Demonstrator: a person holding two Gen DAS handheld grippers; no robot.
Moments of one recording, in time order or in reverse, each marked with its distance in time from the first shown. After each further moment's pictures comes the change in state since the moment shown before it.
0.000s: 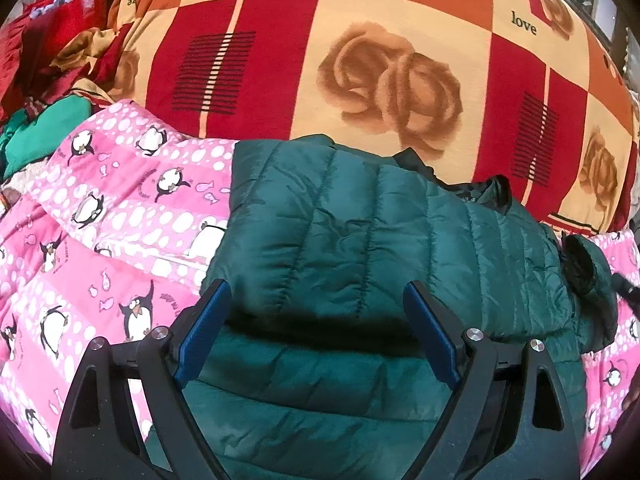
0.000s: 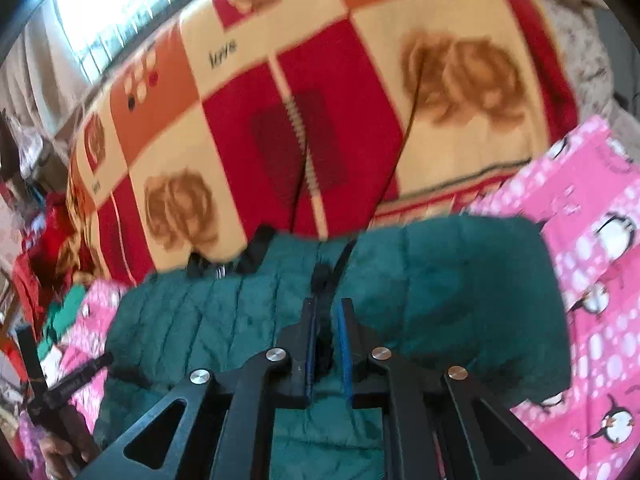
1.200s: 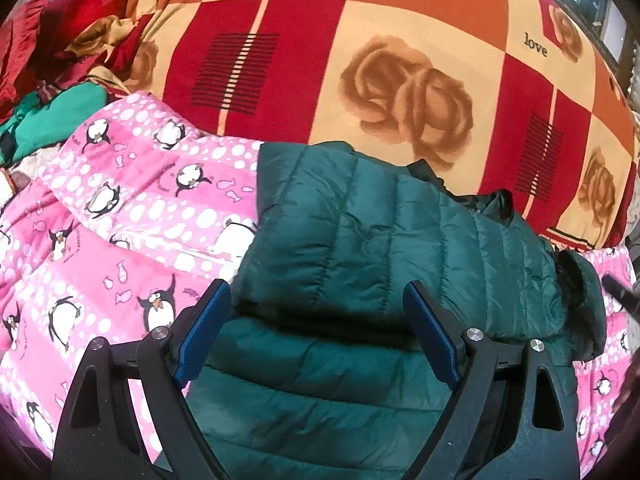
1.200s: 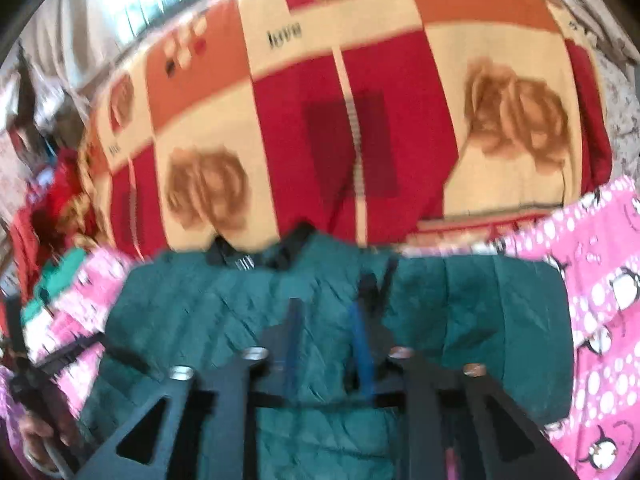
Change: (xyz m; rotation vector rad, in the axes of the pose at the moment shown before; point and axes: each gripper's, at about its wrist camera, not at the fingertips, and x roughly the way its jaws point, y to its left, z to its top) left arm -0.011 0.023 0.000 -0.053 -0.003 -0.011; right arm 0.009 0.054 0.005 -0.156 0.016 -0.027
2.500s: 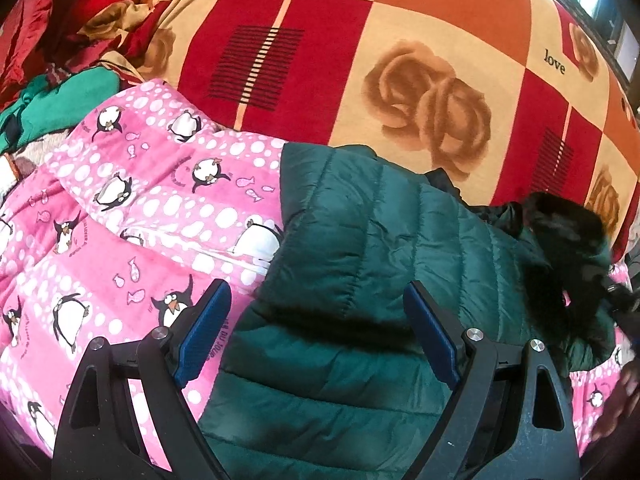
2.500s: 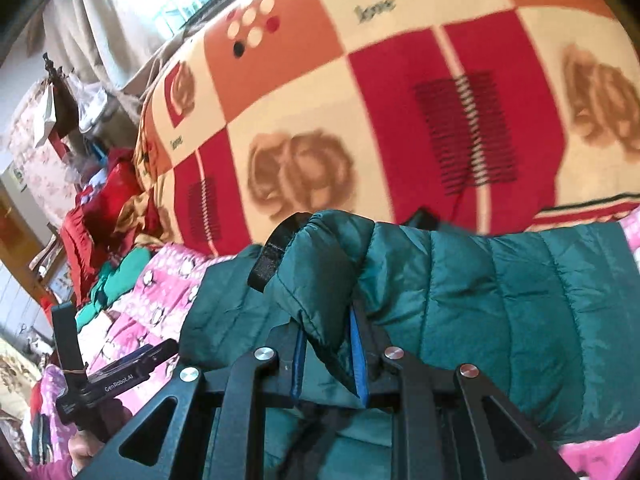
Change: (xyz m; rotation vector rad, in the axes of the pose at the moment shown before) left arm 0.001 0.022 0.008 -0.047 0.012 -0.002; right arm 0.022 0.088 0.001 0.033 -0.001 0.271
